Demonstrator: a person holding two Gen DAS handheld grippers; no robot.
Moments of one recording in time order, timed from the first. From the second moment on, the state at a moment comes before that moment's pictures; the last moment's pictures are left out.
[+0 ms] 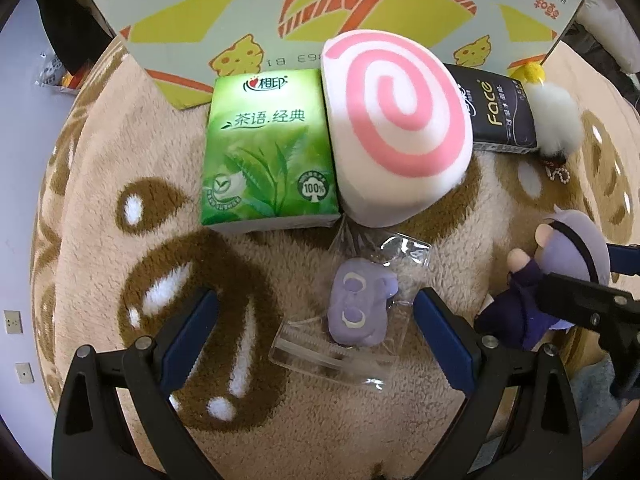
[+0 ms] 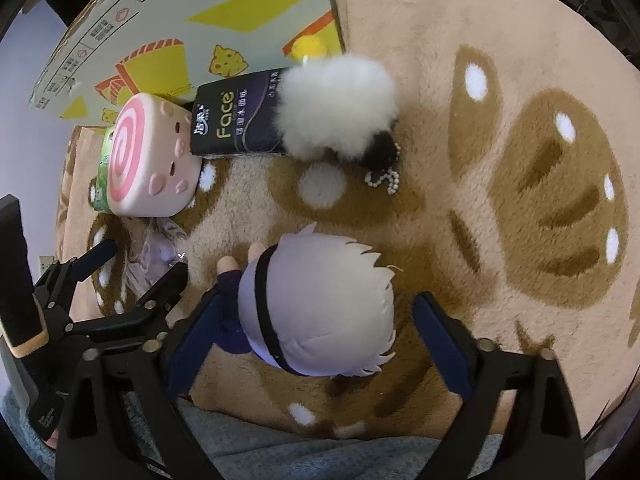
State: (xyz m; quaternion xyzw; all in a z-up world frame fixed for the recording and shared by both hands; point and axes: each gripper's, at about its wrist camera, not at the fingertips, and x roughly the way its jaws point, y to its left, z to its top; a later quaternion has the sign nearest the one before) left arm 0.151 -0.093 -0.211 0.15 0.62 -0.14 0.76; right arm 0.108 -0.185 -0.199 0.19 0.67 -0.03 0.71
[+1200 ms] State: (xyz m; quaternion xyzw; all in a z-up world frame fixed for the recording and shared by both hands) left arm 0.120 -0.097 -0.191 0.13 0.62 -0.17 0.75; right arm 0.095 -0.173 -0.161 0.17 0.63 -0.03 0.76
